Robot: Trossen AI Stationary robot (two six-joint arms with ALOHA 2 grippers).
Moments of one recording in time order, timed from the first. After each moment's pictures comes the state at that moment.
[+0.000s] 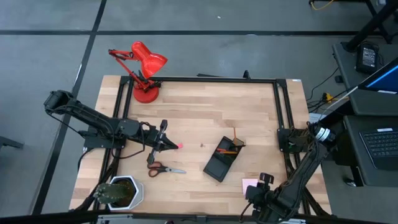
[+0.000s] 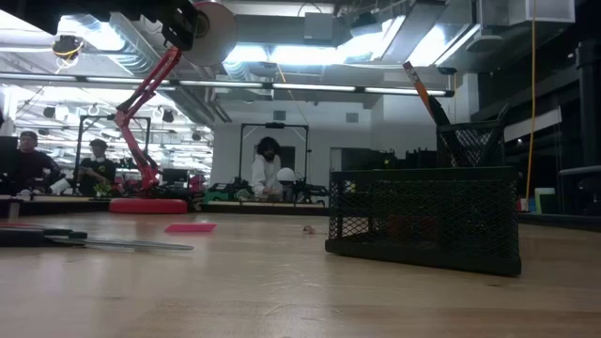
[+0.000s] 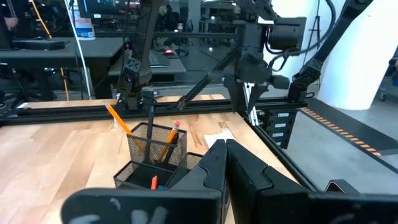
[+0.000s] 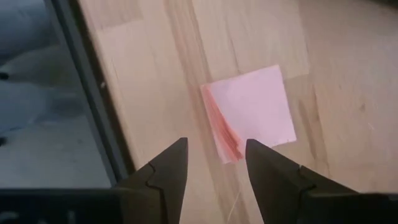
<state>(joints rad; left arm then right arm) -0.29 1.01 0.43 0.53 -0.06 -0.07 0.98 1.87 1.48 -1.13 0.19 1.25</state>
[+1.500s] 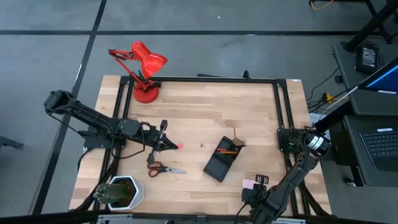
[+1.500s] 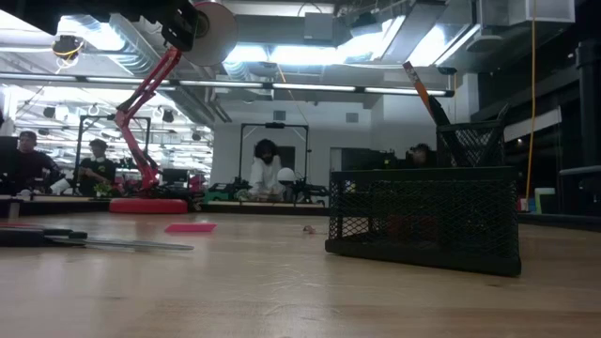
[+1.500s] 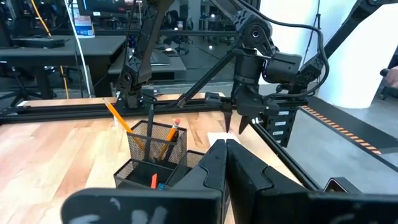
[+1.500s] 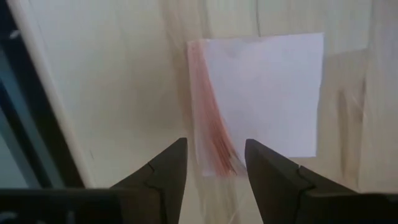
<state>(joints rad) -0.29 1.01 0.43 0.52 -0.06 -0.07 0.96 1.99 1.37 -1.01 0.08 1.14</state>
